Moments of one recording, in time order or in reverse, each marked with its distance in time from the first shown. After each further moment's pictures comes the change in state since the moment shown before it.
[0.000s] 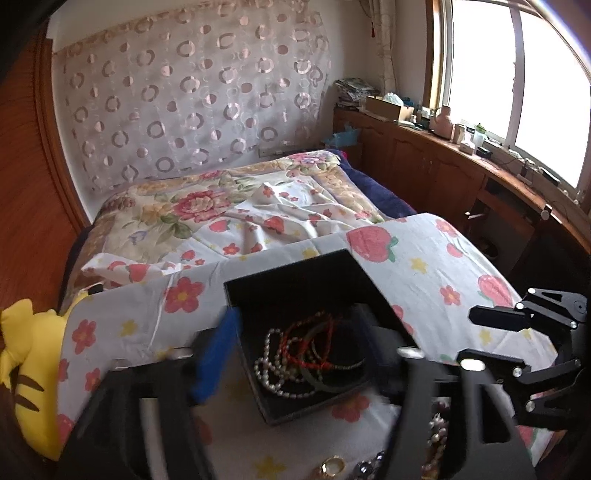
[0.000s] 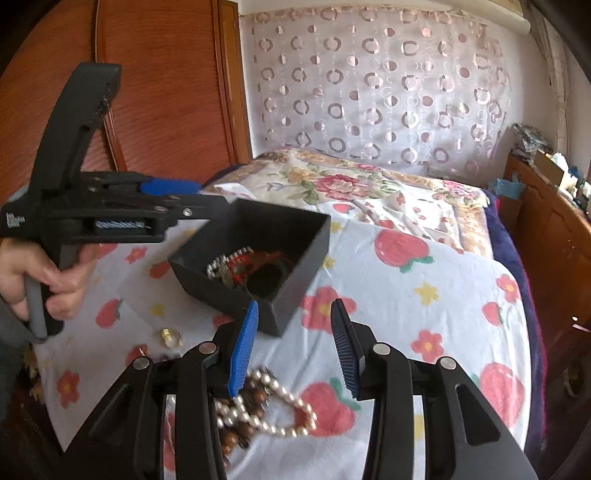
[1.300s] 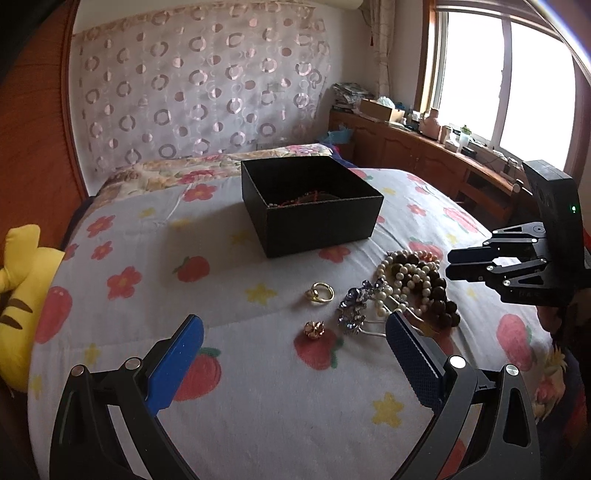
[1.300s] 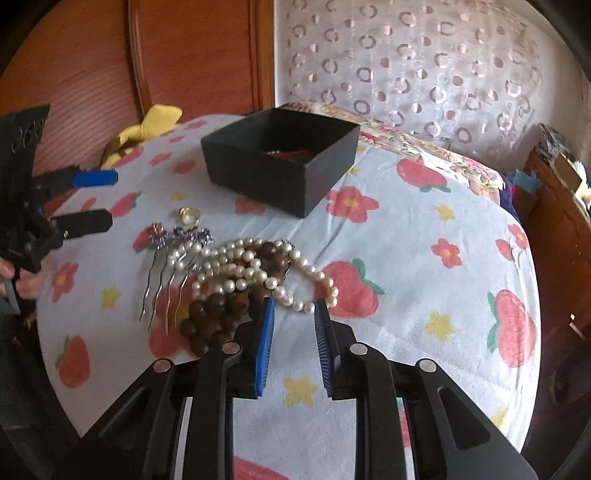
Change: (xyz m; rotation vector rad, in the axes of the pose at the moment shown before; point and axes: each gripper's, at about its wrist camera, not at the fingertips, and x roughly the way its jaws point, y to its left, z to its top) left arm -0.064 0.005 -0.139 -0.061 -0.015 -0.058; right arm -0.003 0.021 -0.065 -0.135 0.177 0.032
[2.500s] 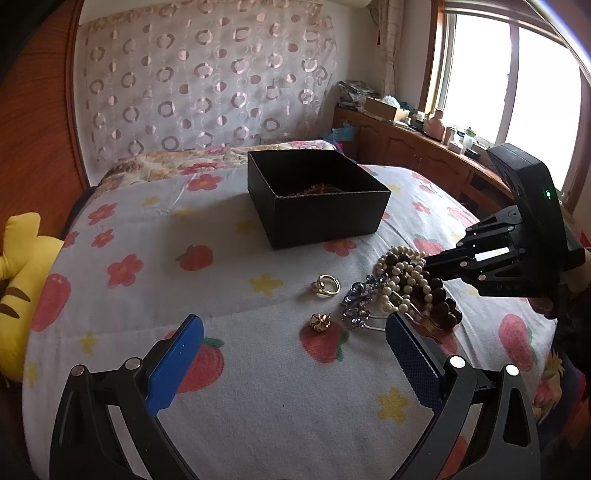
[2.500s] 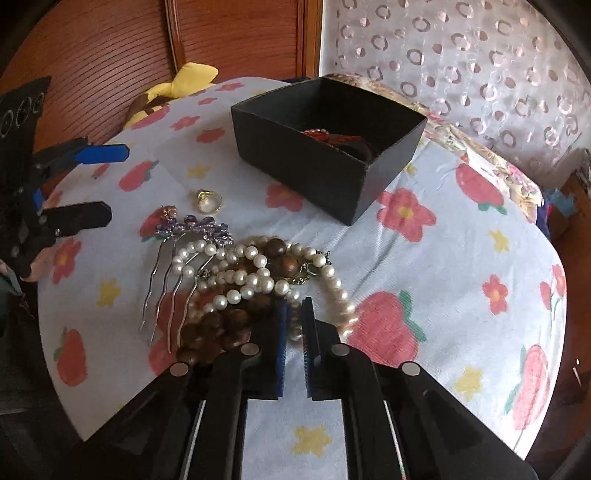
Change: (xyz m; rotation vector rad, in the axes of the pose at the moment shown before) left arm 0.006 0.005 -0.005 -0.021 0.013 0.000; right arm 0.030 0.008 0.027 -0.106 0.108 0.092
